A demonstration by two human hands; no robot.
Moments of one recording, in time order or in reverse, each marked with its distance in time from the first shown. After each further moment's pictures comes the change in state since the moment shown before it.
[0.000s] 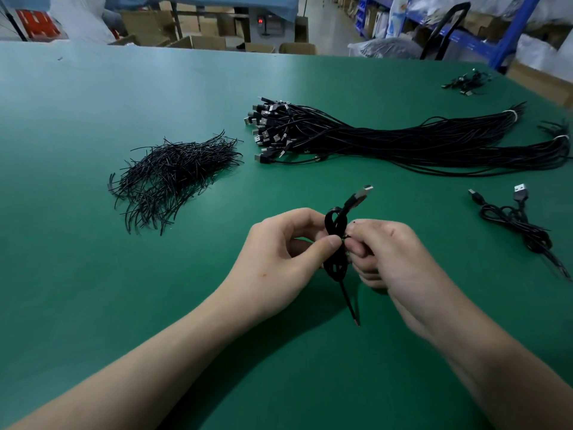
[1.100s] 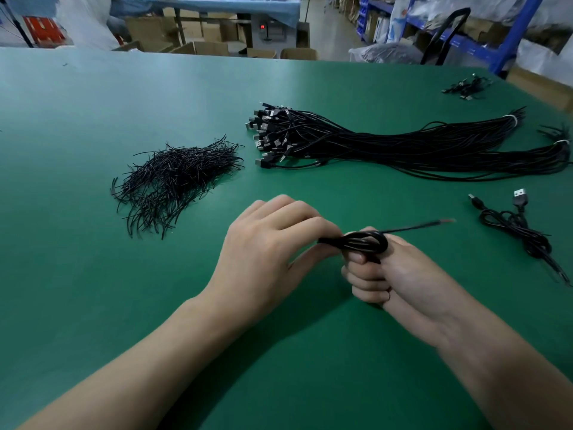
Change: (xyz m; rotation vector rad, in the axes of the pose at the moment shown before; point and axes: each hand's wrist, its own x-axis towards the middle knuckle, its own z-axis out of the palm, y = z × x) left_hand 0.008 0.000 -0.015 0.820 0.213 0.711; right_hand -0.002 0.002 -0.006 0.296 -0.155 0.162
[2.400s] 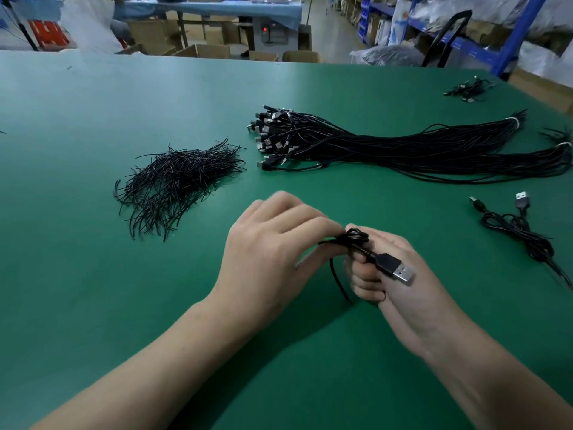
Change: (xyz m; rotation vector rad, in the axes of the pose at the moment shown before) left_hand 0.003 0.004 0.003 0.060 0.101 0.014; right_hand -0.002 0.005 0.009 0.028 0.087 -0.155
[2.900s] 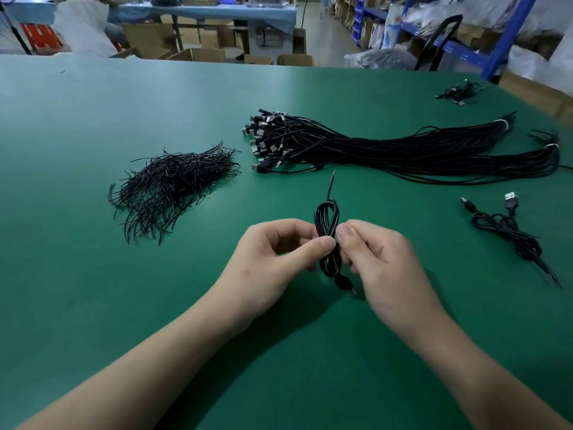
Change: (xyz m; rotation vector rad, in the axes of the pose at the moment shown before) left_hand -0.001 0.009 -0.004 -0.942 -0.286 -0.824; right_hand 0.002 0.000 -0.001 -0.686 0.143 -0.383
